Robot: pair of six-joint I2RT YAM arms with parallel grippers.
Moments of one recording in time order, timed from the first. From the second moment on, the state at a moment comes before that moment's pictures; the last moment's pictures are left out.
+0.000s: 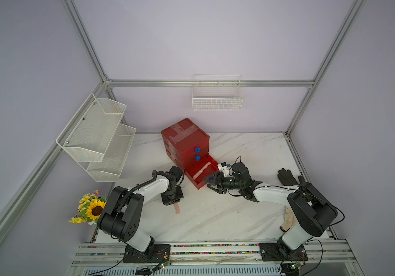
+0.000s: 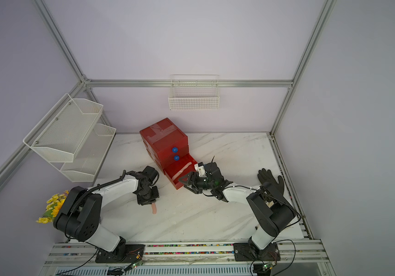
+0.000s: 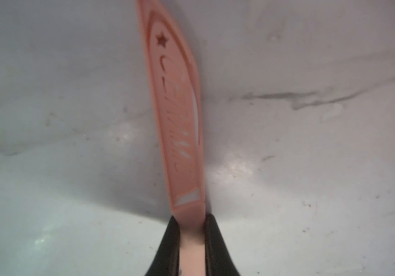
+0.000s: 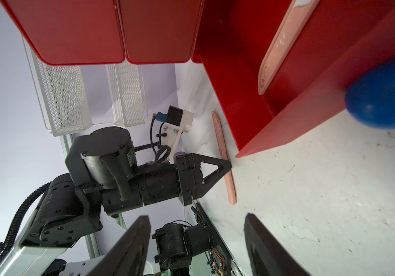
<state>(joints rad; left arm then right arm) -0.40 1.57 0.88 -0.79 0.05 -0.71 0.61 1.64 0.75 0.48 -0.66 1.26</state>
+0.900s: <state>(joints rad) -0.51 1.39 1.04 -0.80 0.43 -0.57 0.69 1.81 0.97 0.45 -0.64 1.26</state>
